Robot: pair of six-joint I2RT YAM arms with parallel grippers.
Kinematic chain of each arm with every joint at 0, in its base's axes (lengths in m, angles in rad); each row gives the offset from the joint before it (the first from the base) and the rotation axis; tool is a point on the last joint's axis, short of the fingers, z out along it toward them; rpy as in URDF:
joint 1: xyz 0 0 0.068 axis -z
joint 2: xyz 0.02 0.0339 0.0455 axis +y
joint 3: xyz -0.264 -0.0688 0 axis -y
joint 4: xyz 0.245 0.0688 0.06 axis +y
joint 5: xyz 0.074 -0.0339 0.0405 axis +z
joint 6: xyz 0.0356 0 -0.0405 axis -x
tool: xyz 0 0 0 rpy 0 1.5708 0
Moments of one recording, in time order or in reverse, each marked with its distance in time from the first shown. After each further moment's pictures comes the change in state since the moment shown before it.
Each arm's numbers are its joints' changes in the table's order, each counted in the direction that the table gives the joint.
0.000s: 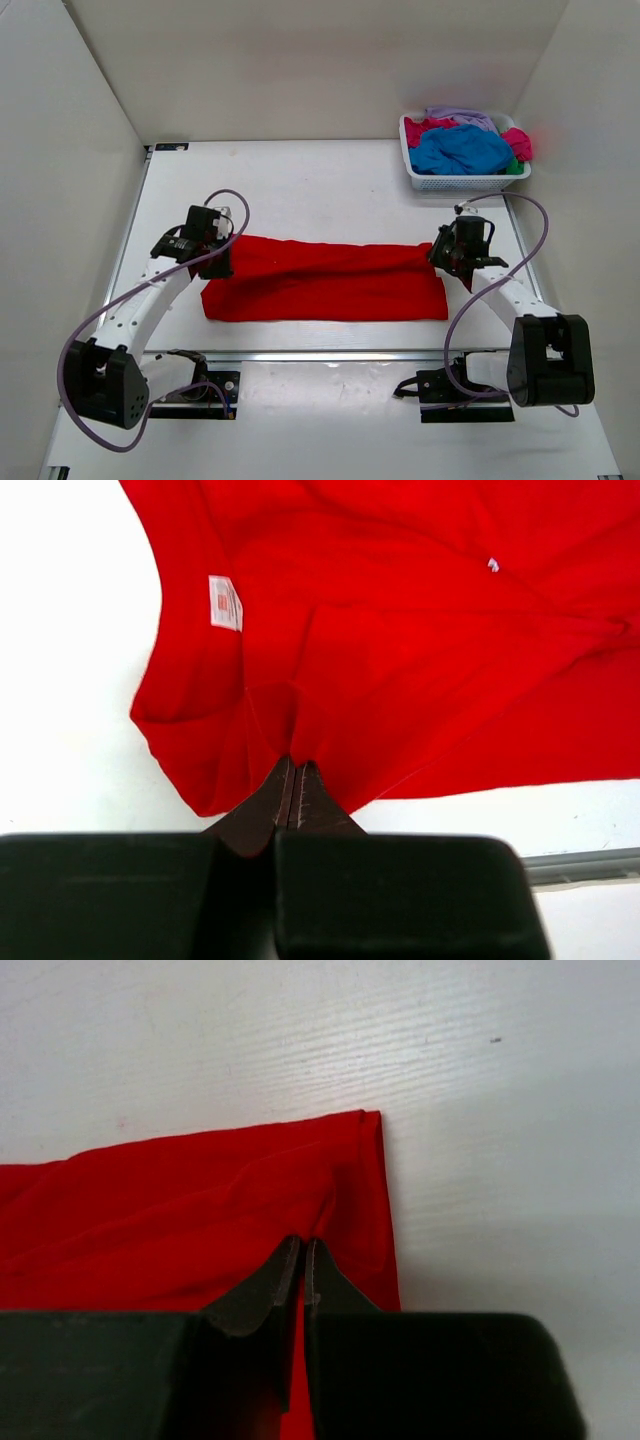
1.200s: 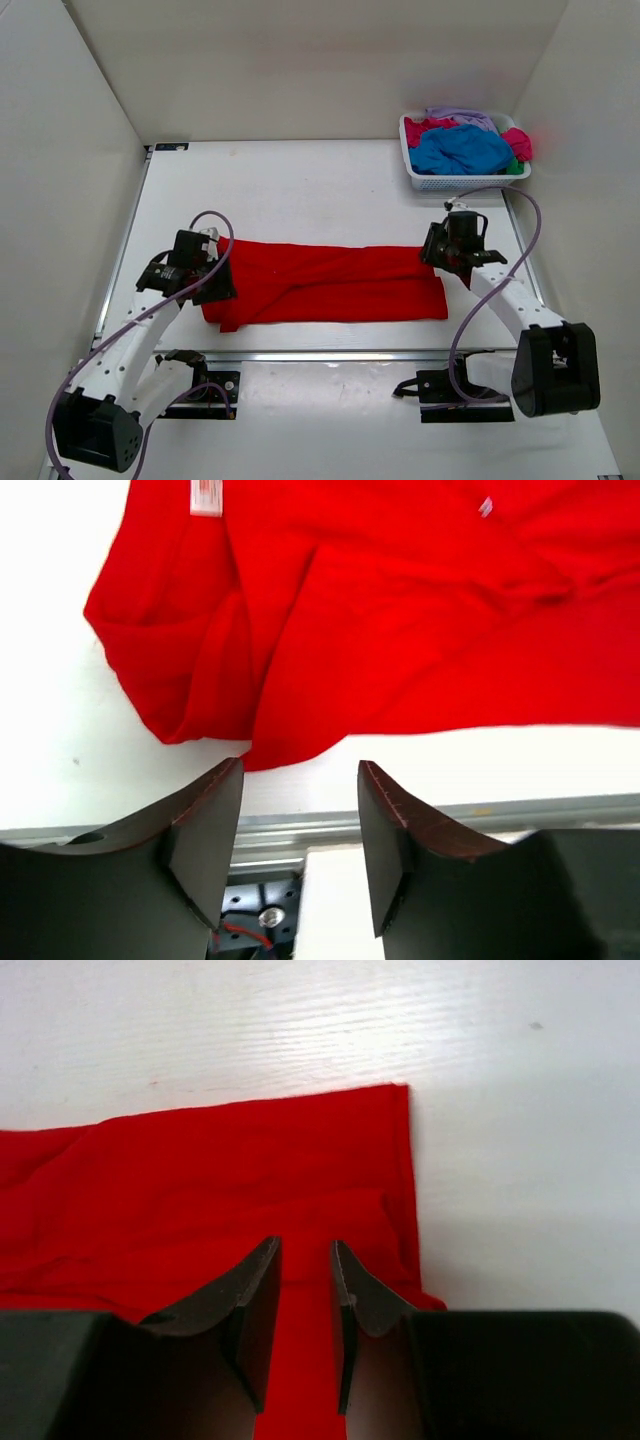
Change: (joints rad) left arm -0.015 -0.238 -0.150 0.113 -0.068 0.116; right arm -0.071 -0.071 0.051 0.166 -0.040 0.013
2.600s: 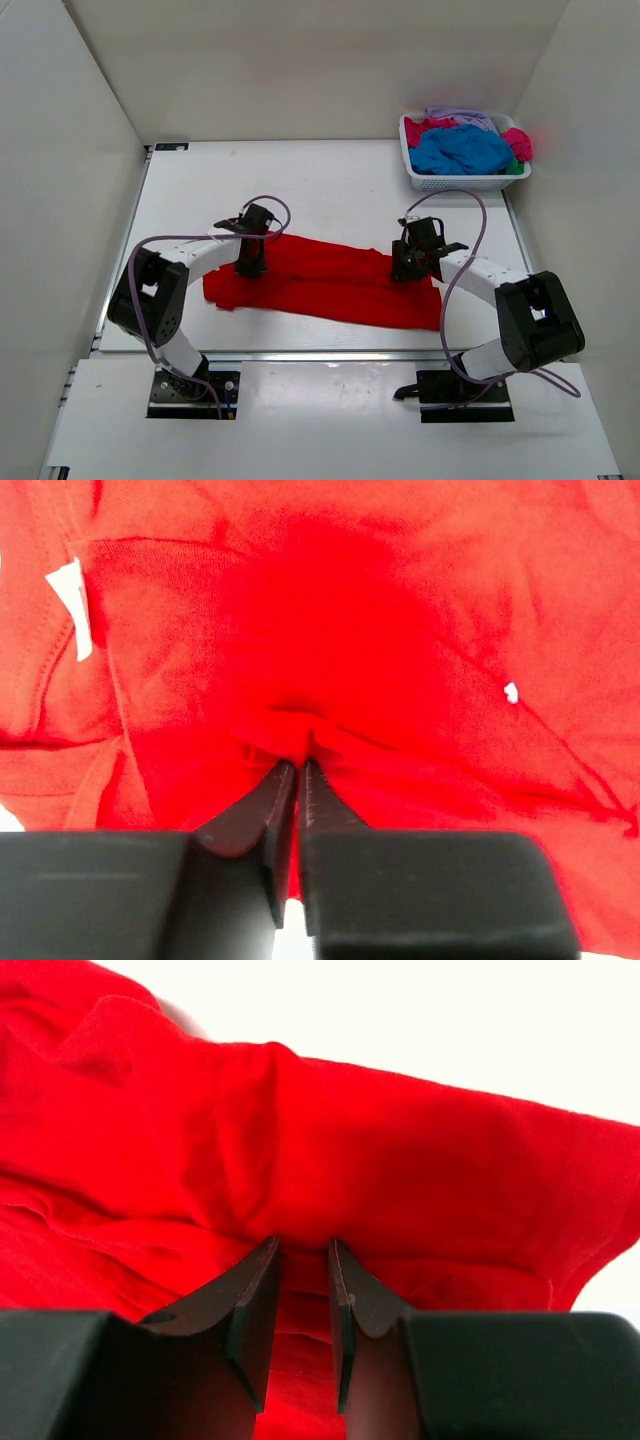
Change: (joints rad) left arm 0.221 0.716 0.222 -0.307 0.280 0.110; right arm -0.231 0.282 0.055 0.010 0.068 0.066
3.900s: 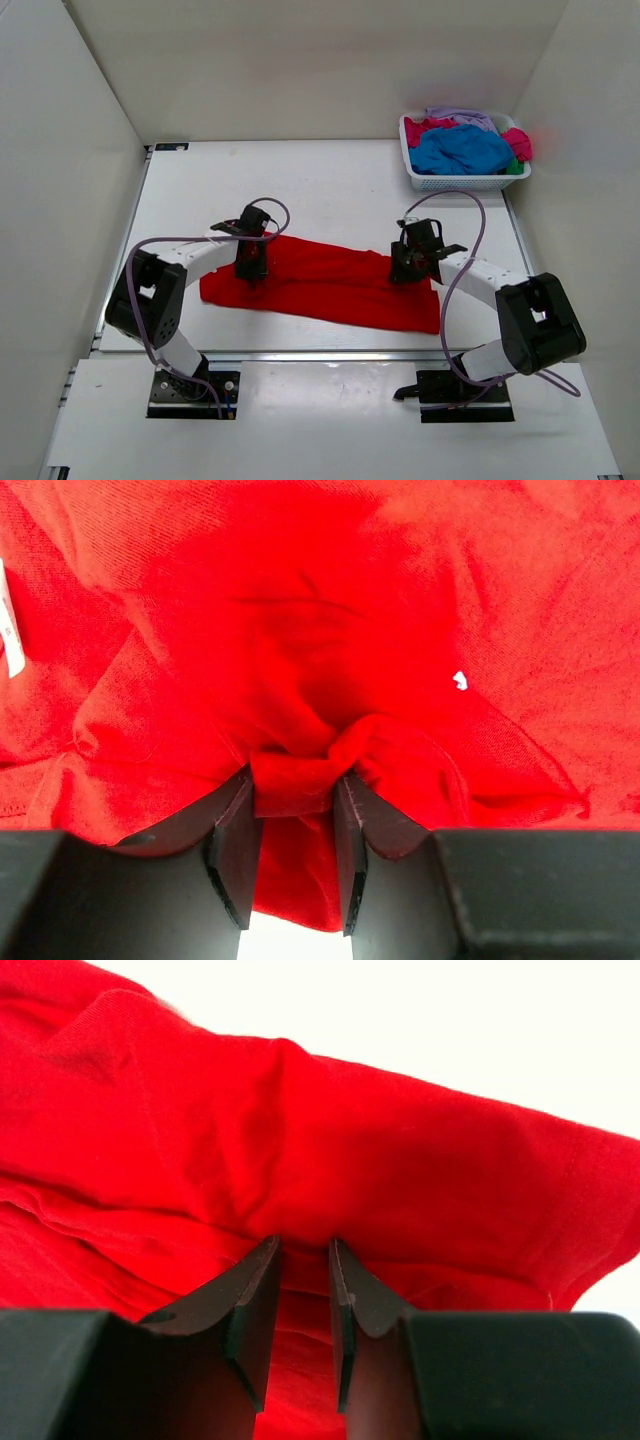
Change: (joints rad) left arm -0.019 -0.021 -0.042 -0.046 -0.082 -0.059; right arm -0.016 -0.011 -0.014 -0.003 -0.011 -0.014
